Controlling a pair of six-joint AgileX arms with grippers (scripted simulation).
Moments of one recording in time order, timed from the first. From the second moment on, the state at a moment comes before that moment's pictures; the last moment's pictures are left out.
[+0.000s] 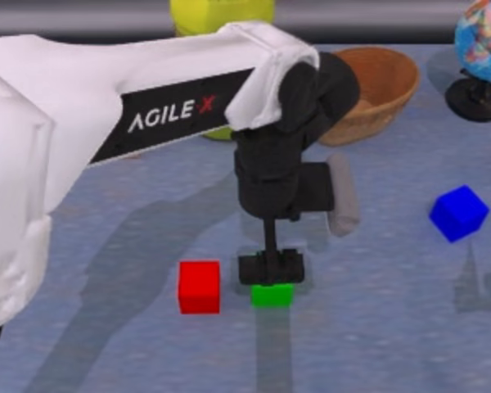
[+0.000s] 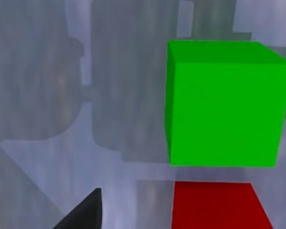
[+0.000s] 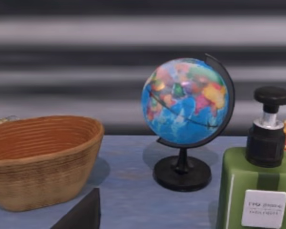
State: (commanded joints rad) left arm -0.77 2.16 1.74 -1.15 0.00 0.78; right arm 0.01 0.00 0.00 0.00 0.00 0.00
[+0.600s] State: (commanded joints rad) left arm -0.63 1.81 1.44 -0.94 -0.01 0.66; right arm 0.04 0.35 0.31 -0.20 0.00 -0.06
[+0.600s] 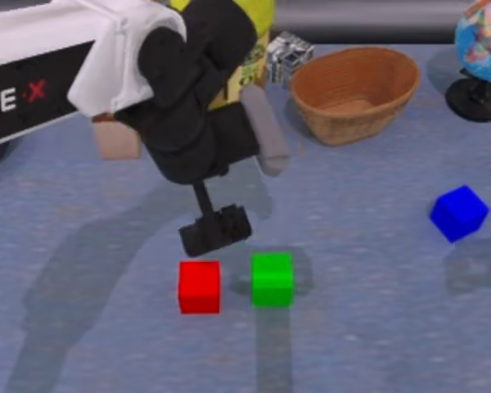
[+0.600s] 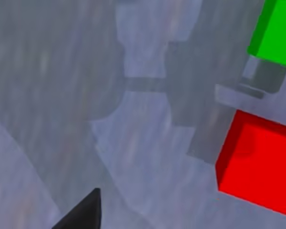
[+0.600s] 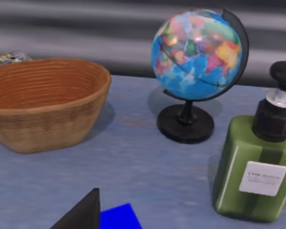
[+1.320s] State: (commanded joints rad) left arm -0.19 0.63 0.49 -0.33 -0.01 0.23; right arm 0.11 1.58 1.19 -0.81 0.01 -0.24
